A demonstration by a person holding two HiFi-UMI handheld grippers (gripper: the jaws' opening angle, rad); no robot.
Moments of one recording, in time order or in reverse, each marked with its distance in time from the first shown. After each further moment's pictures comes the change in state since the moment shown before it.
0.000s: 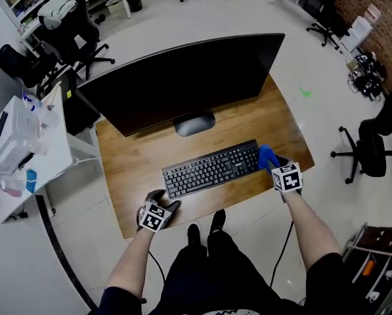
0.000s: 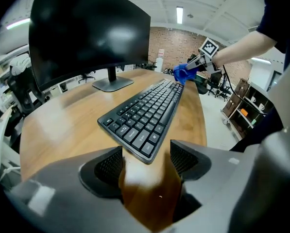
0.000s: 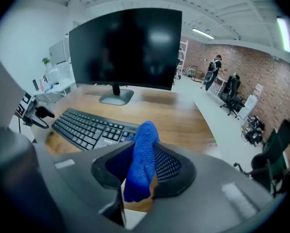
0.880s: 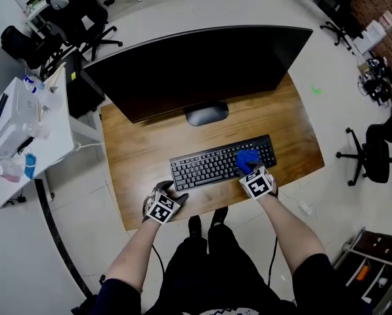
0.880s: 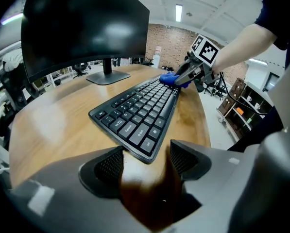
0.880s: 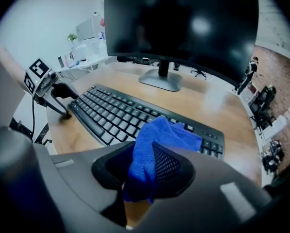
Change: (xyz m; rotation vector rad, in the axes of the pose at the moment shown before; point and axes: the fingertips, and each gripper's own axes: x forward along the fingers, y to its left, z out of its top) left arm 0.018 -0.003 -0.009 0.009 0.032 -0.051; right arm 0.072 0.170 -0.014 -0.243 0.143 0.240
